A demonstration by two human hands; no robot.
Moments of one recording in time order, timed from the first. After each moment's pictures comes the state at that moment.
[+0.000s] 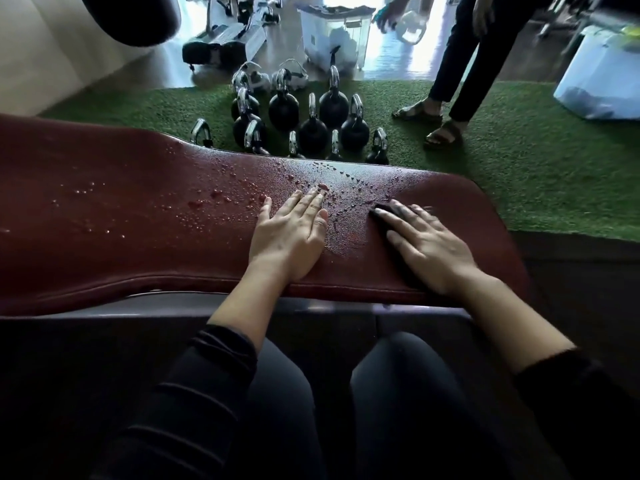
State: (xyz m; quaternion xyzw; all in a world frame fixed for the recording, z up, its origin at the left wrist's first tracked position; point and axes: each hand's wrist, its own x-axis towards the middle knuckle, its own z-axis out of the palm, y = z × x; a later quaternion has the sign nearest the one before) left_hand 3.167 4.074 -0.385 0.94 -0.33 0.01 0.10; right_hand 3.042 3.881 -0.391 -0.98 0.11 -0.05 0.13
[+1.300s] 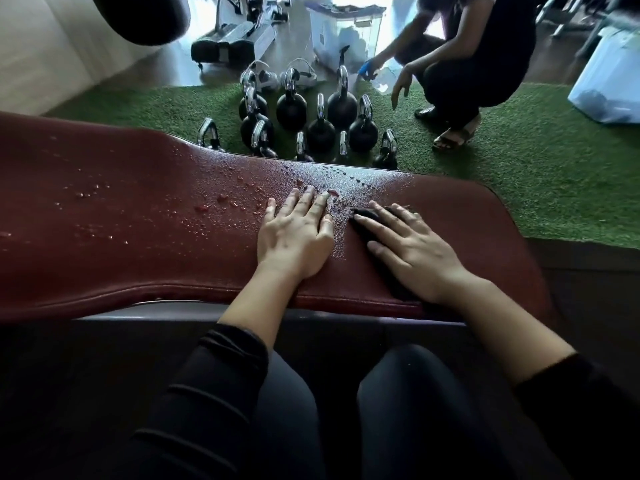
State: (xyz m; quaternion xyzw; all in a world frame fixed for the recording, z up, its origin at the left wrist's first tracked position) left_hand 3.182 4.064 -0.383 0.95 -0.28 0.00 0.11; right_hand 3.069 3.901 -0.387 -0.99 0.04 -0.05 0.11
